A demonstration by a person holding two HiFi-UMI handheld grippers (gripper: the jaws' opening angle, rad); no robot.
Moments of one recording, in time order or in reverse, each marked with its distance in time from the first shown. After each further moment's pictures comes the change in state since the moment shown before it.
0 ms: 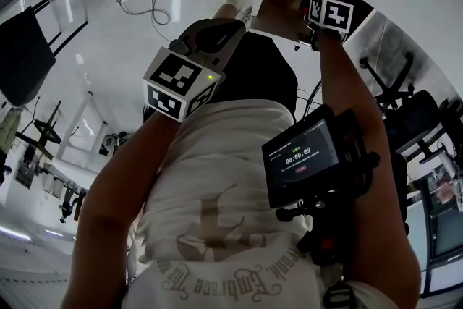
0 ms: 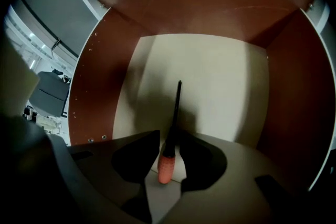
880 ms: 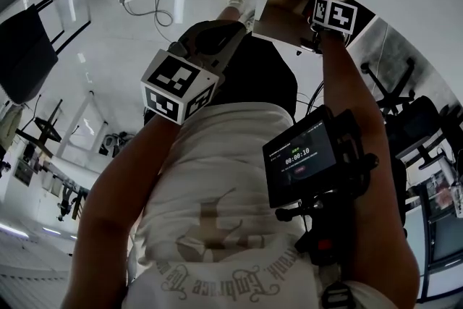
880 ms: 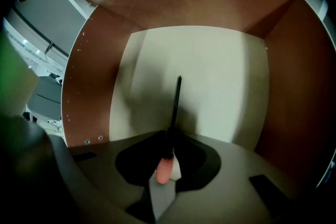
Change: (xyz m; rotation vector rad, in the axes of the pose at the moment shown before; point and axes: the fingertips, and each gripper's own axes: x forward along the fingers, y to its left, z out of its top) left arm -0.008 0.002 0.008 -0.034 -0.021 0.017; right arm 0.002 -0.008 -0.003 0.047 0.042 -0.005
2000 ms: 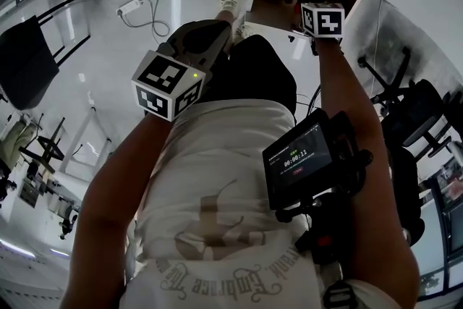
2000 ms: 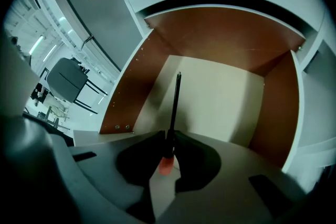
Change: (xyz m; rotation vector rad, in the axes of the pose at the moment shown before) left arm -0.032 -0.035 -0.011 0.091 -0.024 0.001; right arm -0.067 0.030 -0.011 -0.235 -0.158 0.068
